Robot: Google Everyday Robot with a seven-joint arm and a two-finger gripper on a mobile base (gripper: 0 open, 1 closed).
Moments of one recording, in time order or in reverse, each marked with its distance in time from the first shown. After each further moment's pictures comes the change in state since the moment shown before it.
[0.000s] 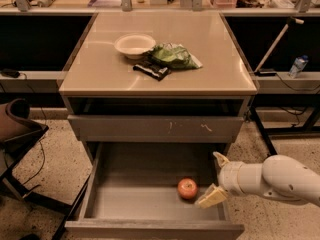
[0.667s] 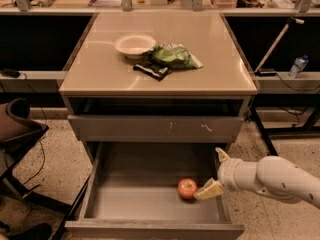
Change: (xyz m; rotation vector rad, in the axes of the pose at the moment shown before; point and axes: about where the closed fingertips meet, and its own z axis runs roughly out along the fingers) arm 0.013 -0.035 0.021 0.106 0.002 0.012
